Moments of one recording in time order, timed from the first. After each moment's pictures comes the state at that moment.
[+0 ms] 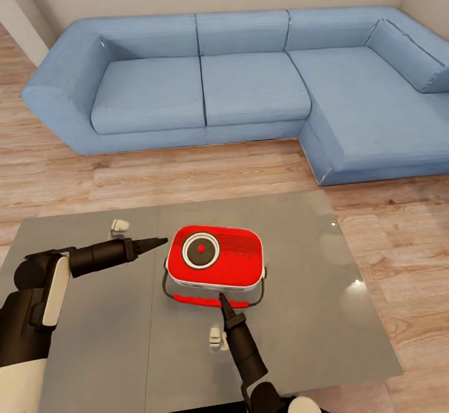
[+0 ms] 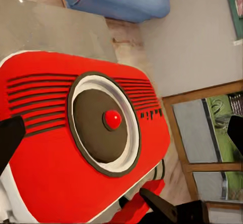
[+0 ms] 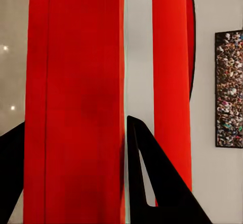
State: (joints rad) left arm -0.58 0.17 0.23 -1.53 0.22 1.05 -1.09; right arm -0.48 -0.09 1.22 -1.01 0.95 0.54 -0.75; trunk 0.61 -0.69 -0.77
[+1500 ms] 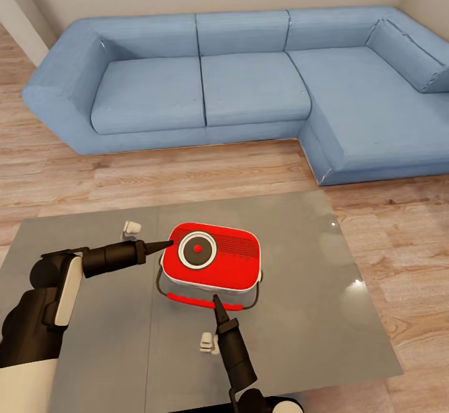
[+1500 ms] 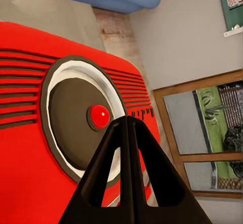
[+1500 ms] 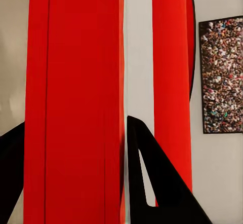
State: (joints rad) left arm -0.58 0.14 0.17 -1.52 0.21 1.05 -1.08; right arm -0.48 0.01 1.24 -0.86 0.87 0.54 -0.93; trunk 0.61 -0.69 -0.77
